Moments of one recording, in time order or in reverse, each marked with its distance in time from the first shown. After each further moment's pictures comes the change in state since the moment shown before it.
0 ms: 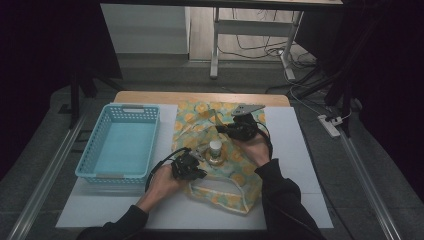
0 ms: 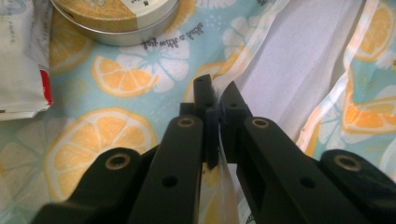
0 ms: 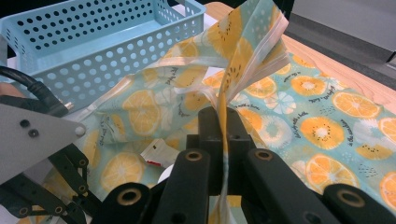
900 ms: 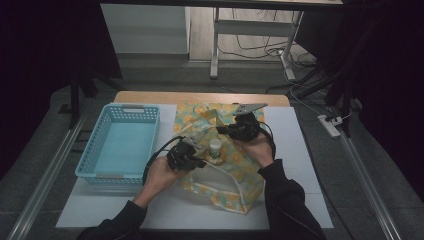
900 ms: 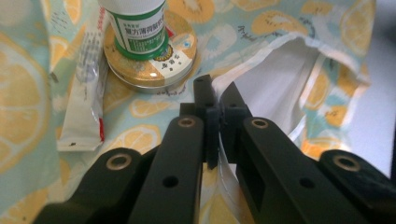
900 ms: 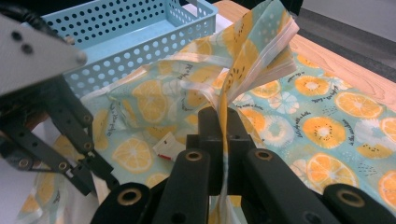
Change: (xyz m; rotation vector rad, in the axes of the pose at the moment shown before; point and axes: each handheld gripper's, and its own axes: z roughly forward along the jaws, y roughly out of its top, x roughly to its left) left arm 0.003 0.021 -0.045 -0.099 -0.003 -0.070; right arm 0.008 0.009 -0.014 0.022 0.034 0.009
